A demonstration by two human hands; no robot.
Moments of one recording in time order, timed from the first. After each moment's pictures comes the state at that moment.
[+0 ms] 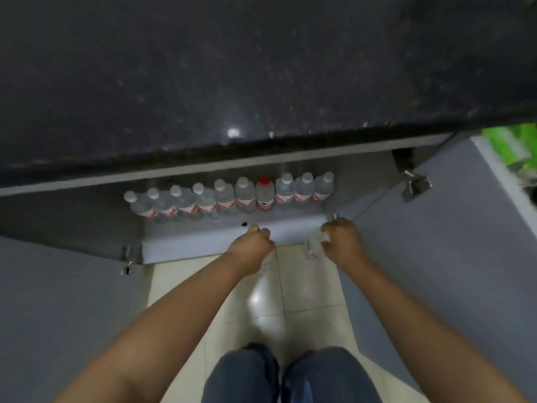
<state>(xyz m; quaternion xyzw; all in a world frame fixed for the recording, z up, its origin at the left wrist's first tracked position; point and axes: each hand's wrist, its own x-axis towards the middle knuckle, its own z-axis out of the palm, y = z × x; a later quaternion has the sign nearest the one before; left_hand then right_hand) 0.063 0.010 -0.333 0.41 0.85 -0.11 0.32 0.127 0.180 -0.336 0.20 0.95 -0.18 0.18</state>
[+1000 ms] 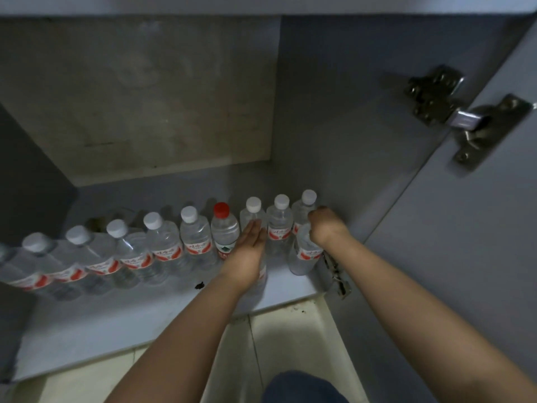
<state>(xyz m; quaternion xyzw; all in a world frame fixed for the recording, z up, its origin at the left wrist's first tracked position) -0.003 0.097 -0.529 0.35 0.92 0.12 0.15 0.017 0.264 -0.502 0.25 0.95 -0.08 0.16</state>
